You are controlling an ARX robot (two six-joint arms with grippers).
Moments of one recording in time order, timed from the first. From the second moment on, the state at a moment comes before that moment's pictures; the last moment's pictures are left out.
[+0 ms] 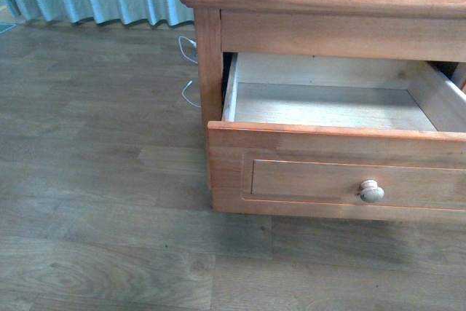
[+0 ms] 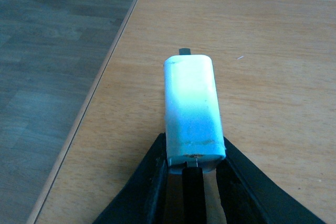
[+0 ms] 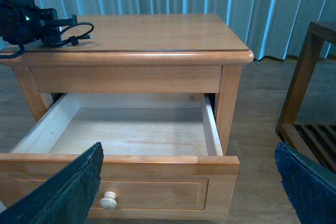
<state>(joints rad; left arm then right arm) -0.46 2.52 2.33 -0.14 -0.54 -0.22 0.00 0.35 0.11 0.24 0.00 0.00</state>
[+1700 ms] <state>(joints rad) -0.68 2.21 1.48 0.19 -0.41 -0.51 0.00 0.35 0.11 0.24 0.00 0.00</state>
